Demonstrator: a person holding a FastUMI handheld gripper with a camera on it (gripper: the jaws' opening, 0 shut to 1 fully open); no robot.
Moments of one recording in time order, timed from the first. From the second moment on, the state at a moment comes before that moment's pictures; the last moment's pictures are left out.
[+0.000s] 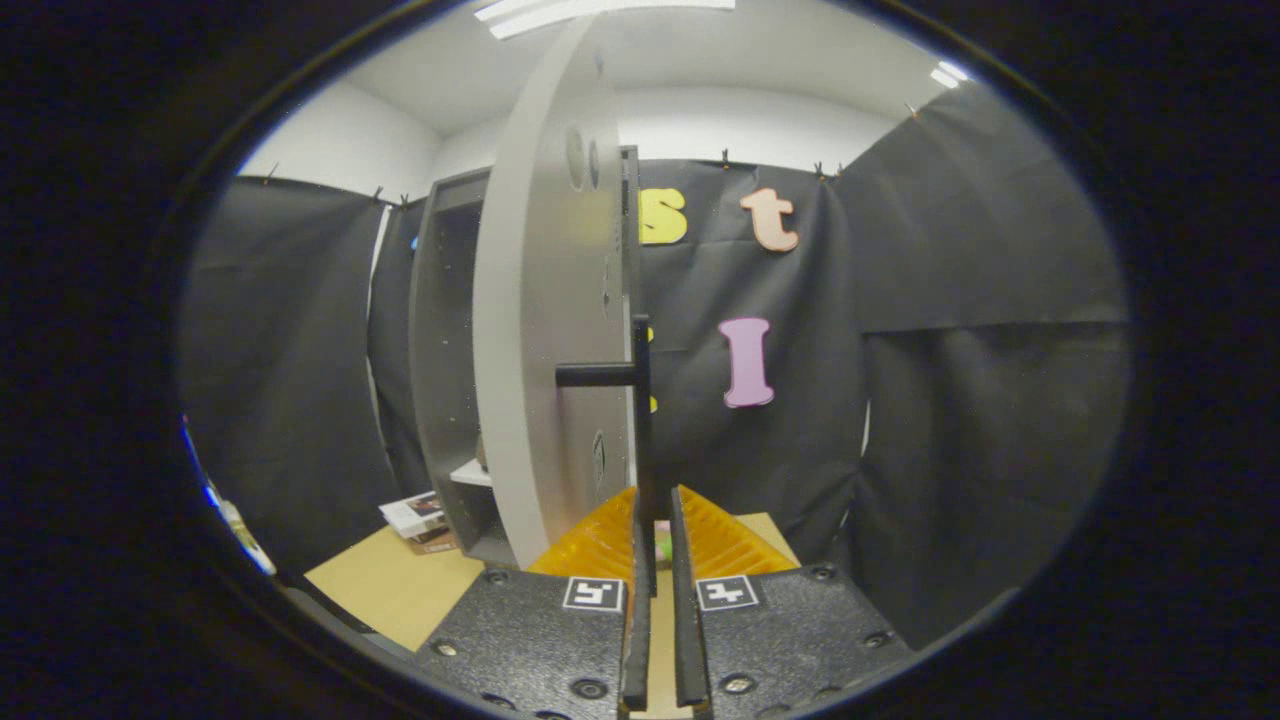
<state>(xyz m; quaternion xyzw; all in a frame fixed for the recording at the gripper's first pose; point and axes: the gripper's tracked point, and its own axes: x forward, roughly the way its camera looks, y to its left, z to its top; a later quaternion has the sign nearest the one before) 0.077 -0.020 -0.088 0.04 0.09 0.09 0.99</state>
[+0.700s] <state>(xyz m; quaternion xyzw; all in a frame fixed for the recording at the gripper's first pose) -0.001 -0.040 -0.026 -0.02 -0.03 0.04 1.00</state>
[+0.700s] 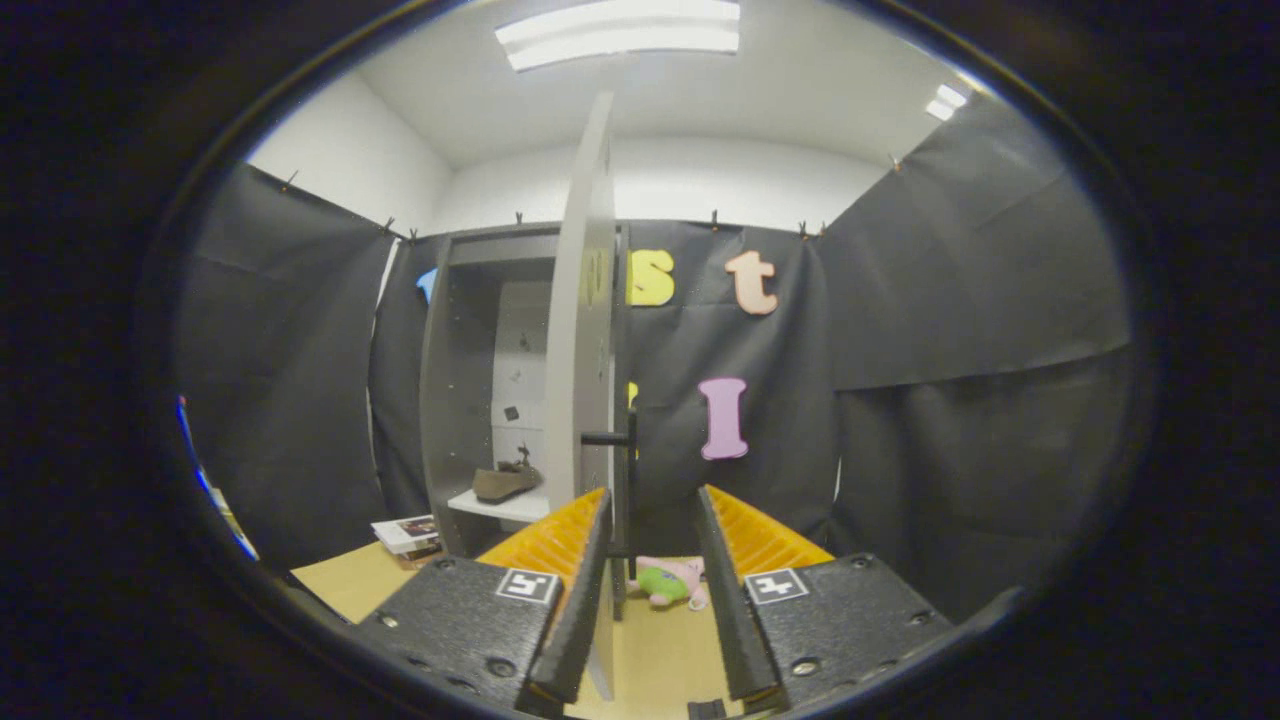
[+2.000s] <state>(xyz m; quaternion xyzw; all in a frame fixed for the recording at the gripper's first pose) 0.075 0.183 -0.198 -0.04 0.04 0.08 1.00</state>
